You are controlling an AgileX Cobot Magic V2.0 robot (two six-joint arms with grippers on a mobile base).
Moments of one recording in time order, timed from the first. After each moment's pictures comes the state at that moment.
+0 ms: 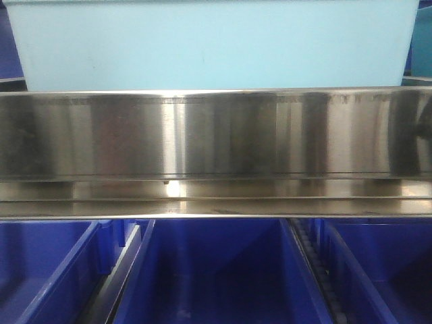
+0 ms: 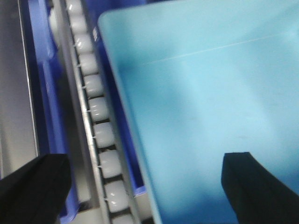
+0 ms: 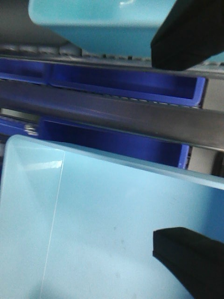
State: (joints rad) left arm -0.44 1.55 -1.71 0.00 1.21 -0.10; right arm 0.29 1.47 -1.64 0.11 1.22 0.05
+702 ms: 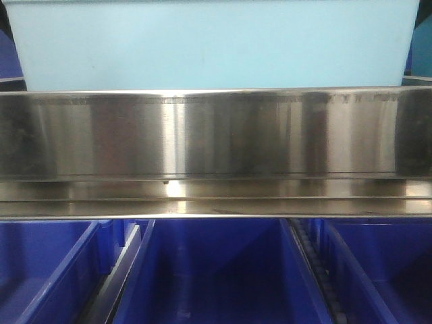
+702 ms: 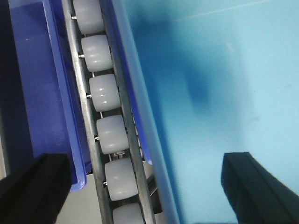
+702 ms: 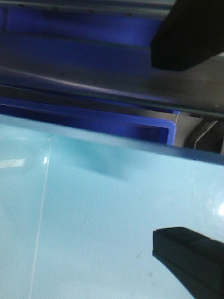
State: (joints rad) left arm -0.44 1.76 -1.71 0.04 1.22 -0.11; right arm 0.29 1.72 -1.64 0.17 1.15 0.06
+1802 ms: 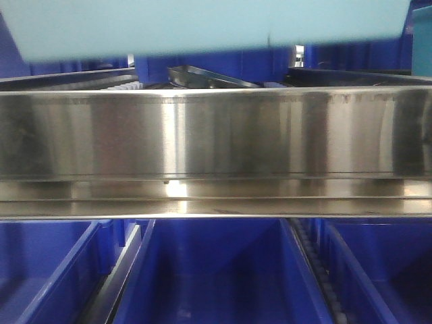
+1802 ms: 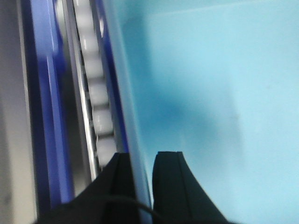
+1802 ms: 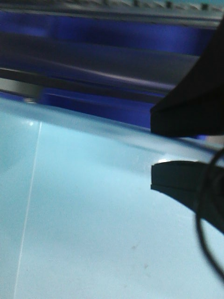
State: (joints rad) left arm -0.44 1.56 -1.72 -0.01 1.13 -0.13; right arm 0.31 1.56 -1.69 0.18 1.10 0.05
